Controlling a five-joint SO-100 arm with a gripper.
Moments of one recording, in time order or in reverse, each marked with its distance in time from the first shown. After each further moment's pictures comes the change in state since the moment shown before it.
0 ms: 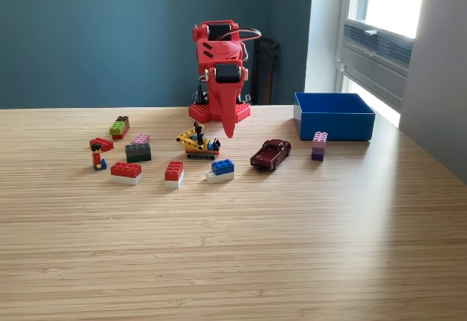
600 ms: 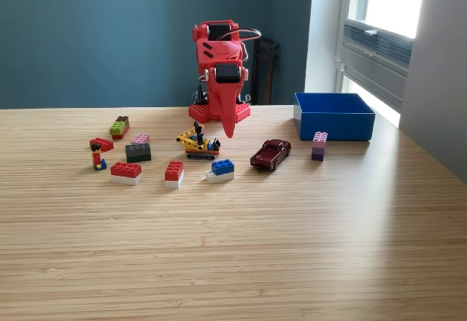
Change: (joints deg) arm 0.0 0.0 0.0 0.0 -0.4
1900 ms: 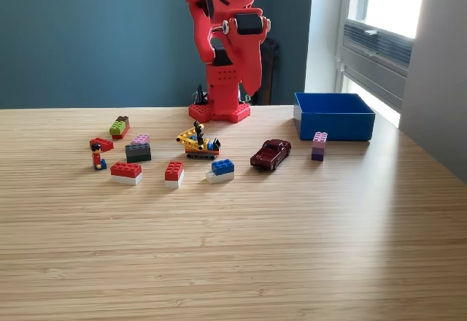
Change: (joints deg) arm -11.1 -43.5 -49.7 16.3 1.9
